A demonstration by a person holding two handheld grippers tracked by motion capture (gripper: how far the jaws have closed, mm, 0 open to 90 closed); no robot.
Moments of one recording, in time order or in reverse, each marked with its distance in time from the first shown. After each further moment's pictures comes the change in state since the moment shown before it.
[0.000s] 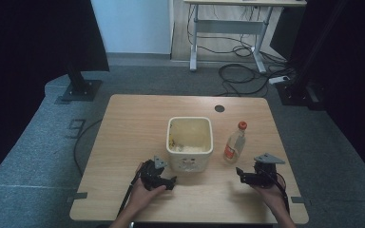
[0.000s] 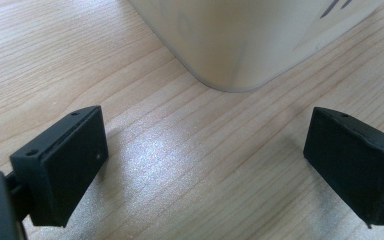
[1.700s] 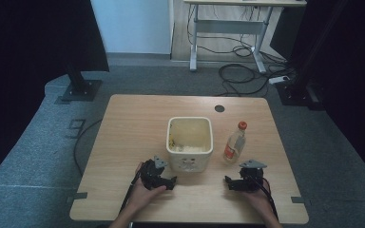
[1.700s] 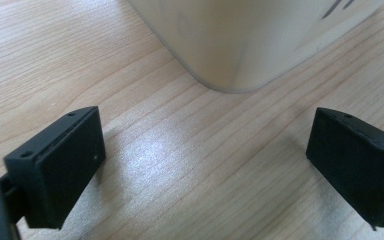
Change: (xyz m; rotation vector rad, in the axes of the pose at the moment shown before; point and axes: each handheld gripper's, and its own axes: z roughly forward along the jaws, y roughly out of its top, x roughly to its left) left arm 0.001 0.000 0.000 0.000 -0.002 0.000; right arm 0.026 -0.026 0.041 0.102 0.028 -0.028
